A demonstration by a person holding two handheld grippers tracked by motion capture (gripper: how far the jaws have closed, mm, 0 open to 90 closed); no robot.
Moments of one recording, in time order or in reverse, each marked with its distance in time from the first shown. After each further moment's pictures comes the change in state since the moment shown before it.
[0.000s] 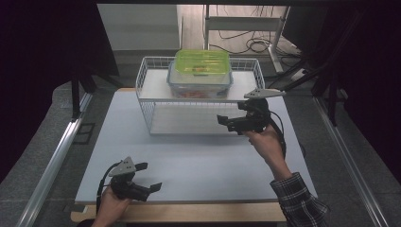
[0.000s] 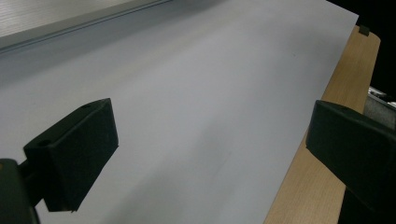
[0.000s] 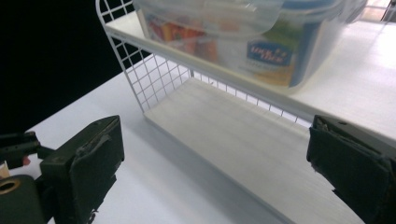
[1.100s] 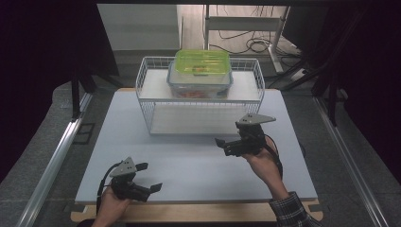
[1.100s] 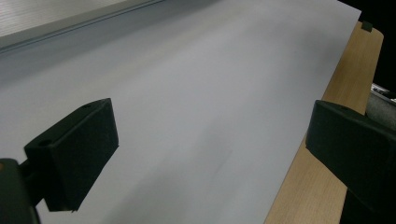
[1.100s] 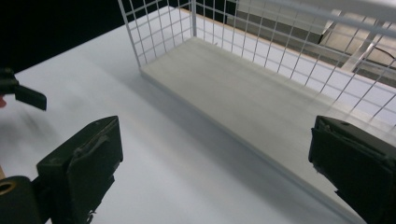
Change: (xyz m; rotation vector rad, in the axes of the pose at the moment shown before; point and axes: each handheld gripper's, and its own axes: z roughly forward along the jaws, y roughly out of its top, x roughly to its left) left arm -0.001 0.000 0.001 0.009 0.006 0.010; right arm 0.017 -0.060 0.009 0.065 -0.034 -0.093
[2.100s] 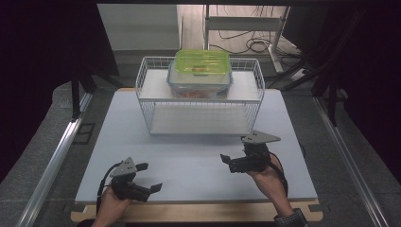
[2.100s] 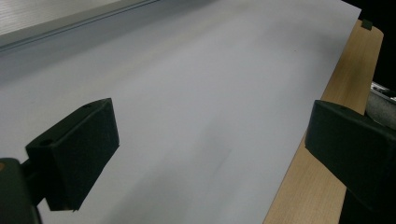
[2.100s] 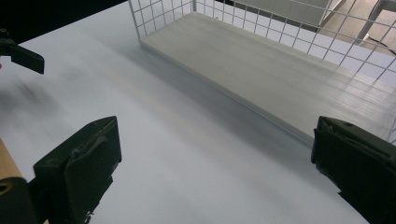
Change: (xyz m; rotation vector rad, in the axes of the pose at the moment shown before) left arm 0.000 0.000 0.000 0.005 -0.003 -0.001; right arm 0.009 -0.046 -0.012 0.004 -0.017 0.006
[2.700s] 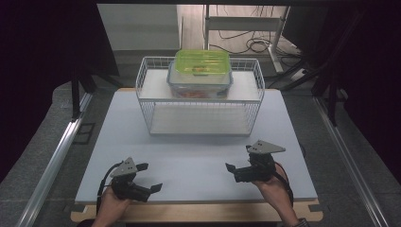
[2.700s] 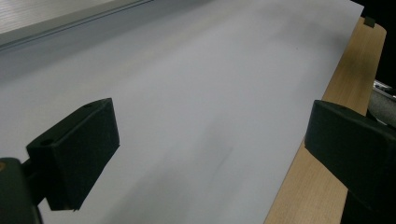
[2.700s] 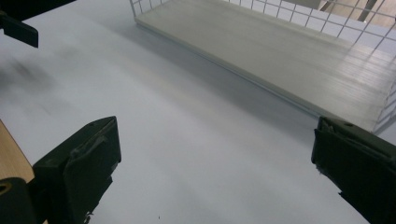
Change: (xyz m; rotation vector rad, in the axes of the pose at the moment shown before) left arm 0.000 0.000 0.001 0.007 0.005 0.003; right arm 0.000 -0.030 -0.009 0.030 -0.016 0.010
